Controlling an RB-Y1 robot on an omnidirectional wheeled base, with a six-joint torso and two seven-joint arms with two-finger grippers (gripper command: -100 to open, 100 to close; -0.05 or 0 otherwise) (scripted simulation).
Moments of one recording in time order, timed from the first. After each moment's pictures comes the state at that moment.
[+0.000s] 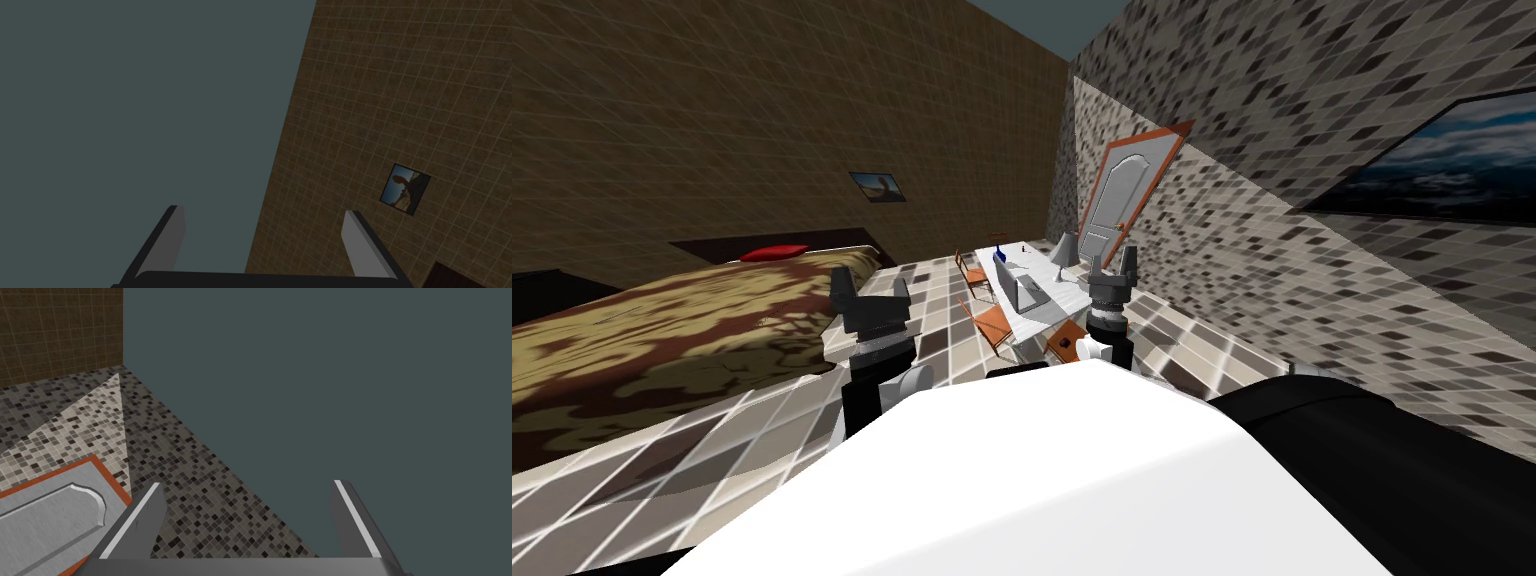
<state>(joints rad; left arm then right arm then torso) 0.50 0.02 0.07 -2.35 0.08 -0.41 0.12 0.49 -0.02 0.05 -2.35 -0.06 -0.62 0.05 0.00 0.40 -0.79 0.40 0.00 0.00</state>
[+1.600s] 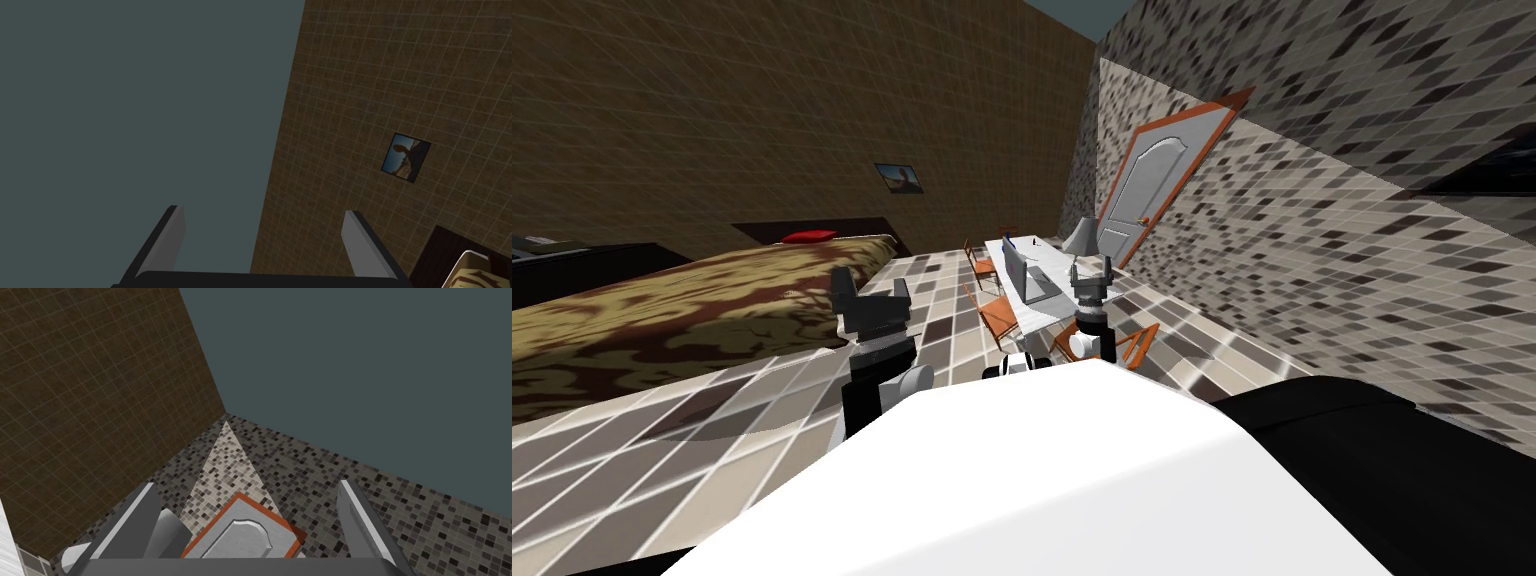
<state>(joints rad) 0.50 0.02 0.07 -2.35 0.08 -0.41 0.12 0.37 -0.13 0.09 -2.14 -0.29 -0.60 -0.22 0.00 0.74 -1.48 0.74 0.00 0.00</state>
